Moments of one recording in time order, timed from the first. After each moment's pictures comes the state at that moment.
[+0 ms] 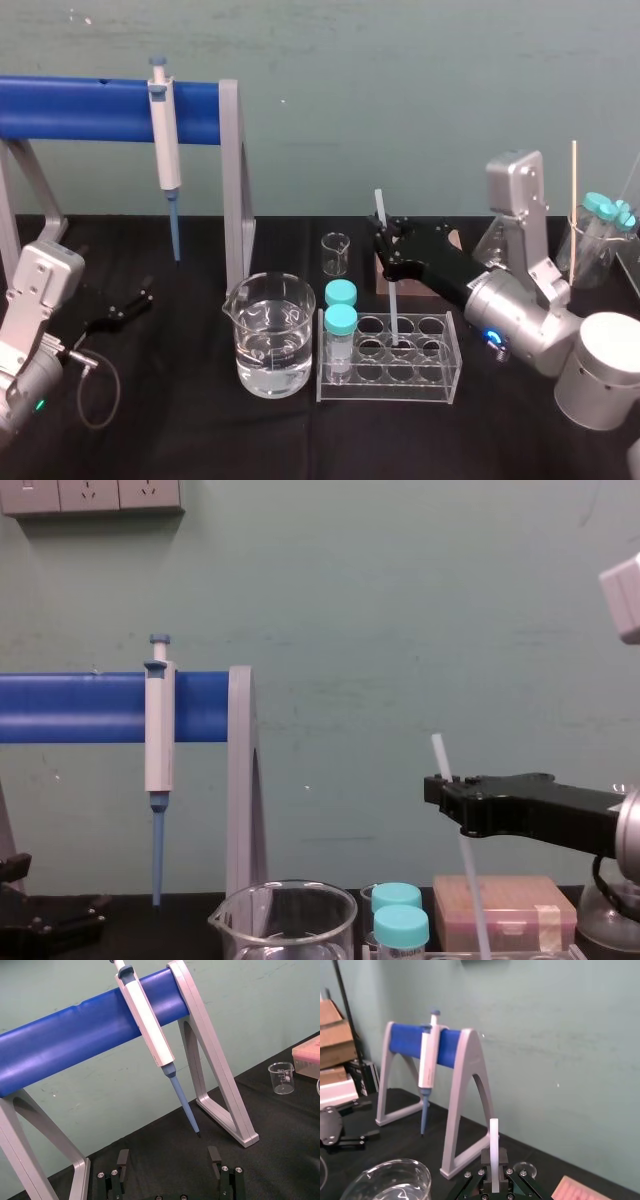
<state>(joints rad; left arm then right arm) -0.20 0.60 0.45 -1.41 -0.25 -0.12 0.03 0.34 0.36 -0.41 -1.45 0.41 0.06 0.33</state>
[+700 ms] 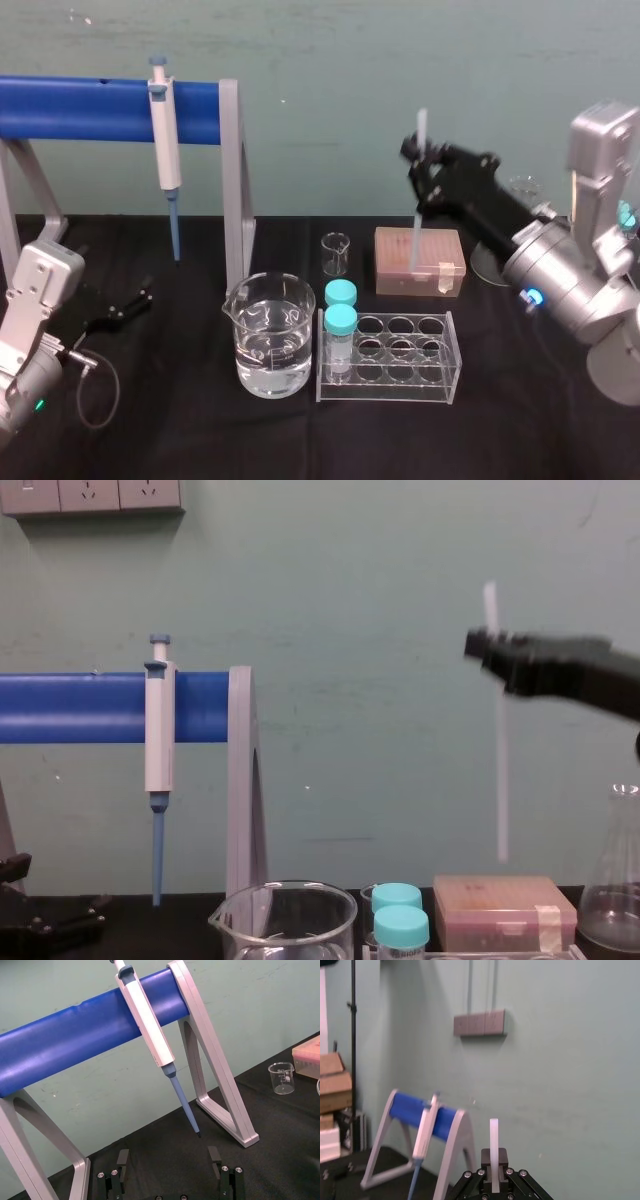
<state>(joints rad) -0.20 0.60 0.45 -1.41 -0.25 -0.12 0.03 0.29 0.36 -0.29 -1.59 0.39 -0.08 0.35</state>
